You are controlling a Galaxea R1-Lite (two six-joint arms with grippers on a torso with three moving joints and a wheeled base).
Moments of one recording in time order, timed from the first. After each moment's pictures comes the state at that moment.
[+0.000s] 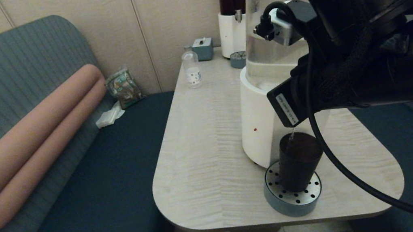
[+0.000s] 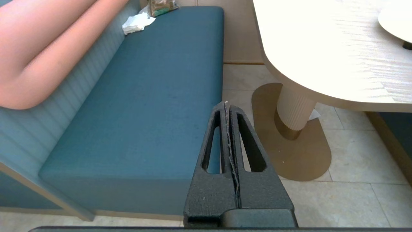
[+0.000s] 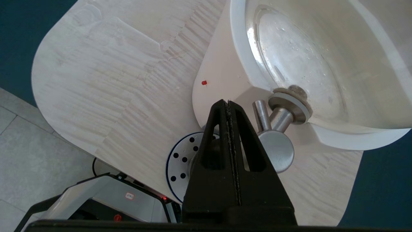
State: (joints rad) left arm 0.00 0.00 0.00 0.00 -0.01 0.00; right arm 0.83 1.71 -1.64 0.47 -0.51 0.04
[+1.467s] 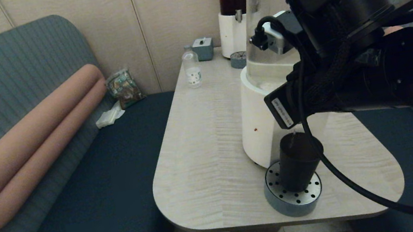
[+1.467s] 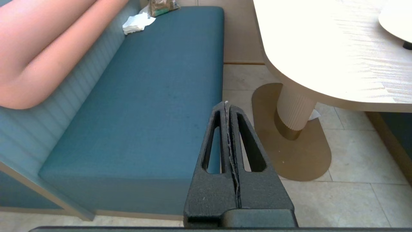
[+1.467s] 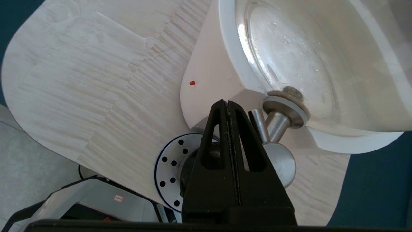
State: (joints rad) left arm 0.00 0.00 0.00 0.00 -0.01 0.00; right arm 0.80 1.74 -1.63 0.47 -0.56 0.04
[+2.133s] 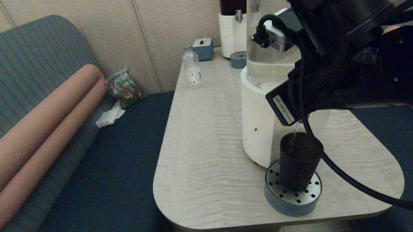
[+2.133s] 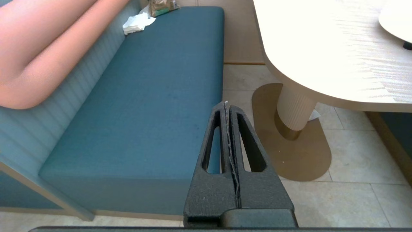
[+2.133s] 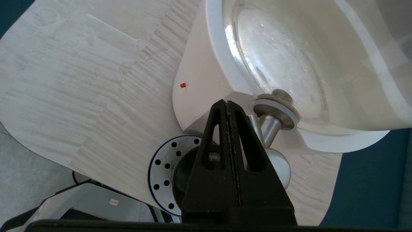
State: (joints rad) left arm 0.00 0.00 0.00 0.00 -0.01 0.00; right arm 0.79 1.74 -1.64 0.47 -0.59 0.04
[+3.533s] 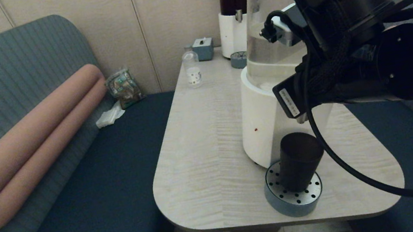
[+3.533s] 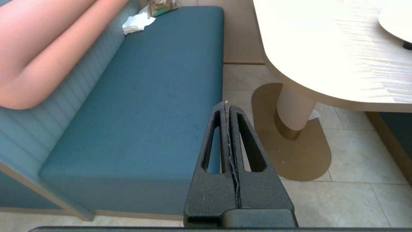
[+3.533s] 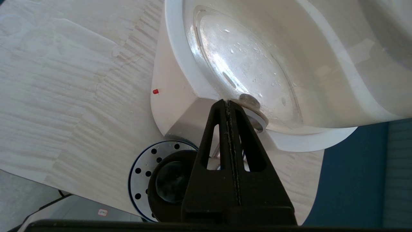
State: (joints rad) left arm 0.00 0.00 0.00 0.00 -0.01 0.00; right arm 0.76 1.74 -1.64 0.46 -0.63 0.04
